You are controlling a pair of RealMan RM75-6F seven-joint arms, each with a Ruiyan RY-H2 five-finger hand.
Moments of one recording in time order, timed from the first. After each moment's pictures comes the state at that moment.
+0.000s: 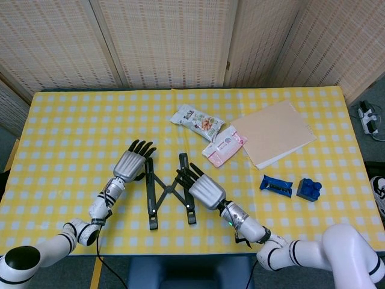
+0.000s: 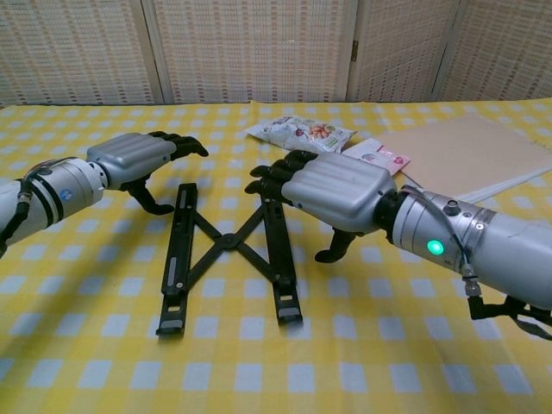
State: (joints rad) left arm -0.82 -1.81 -0.13 -0.80 1.38 0.89 0.05; right arm 0.87 -1.75 0.01 -1.30 -1.36 1.00 -0.55
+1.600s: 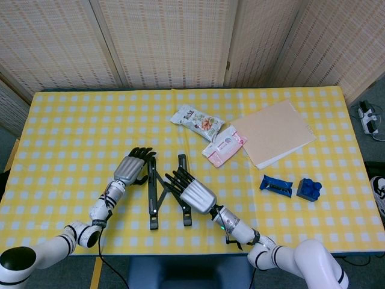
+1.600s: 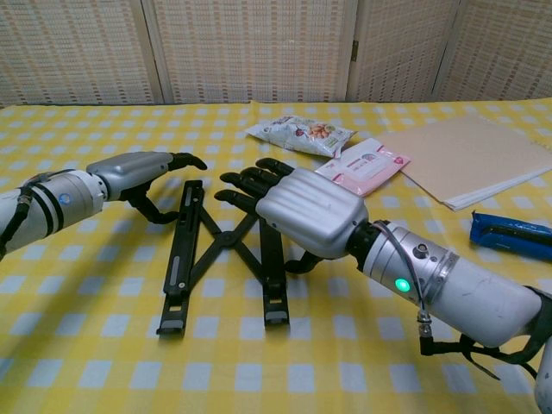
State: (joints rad) left arm -0.81 -1.78 -0.15 -0.88 1.32 0.80 -0.09; right arm 0.82 -2.03 0.01 -0.82 -1.65 1.17 -0.27
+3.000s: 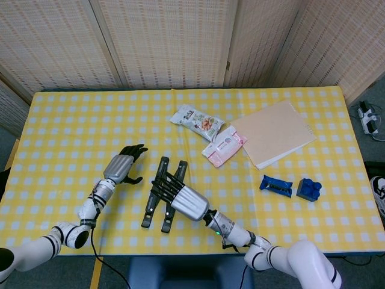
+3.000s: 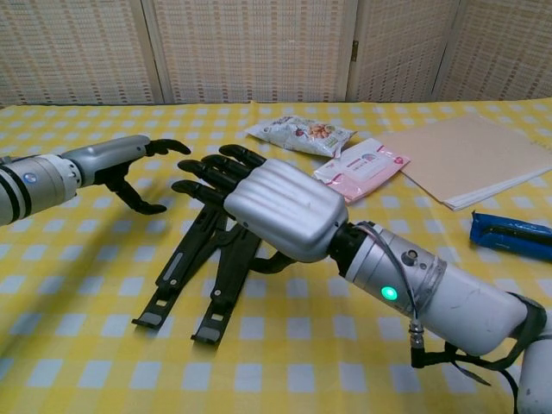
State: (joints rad) left arm -0.77 -1.64 -0.17 -1.05 1.29 0.81 -0.20; right arm 0.85 -2.04 0.00 -0.83 -1.74 1.27 -0.20
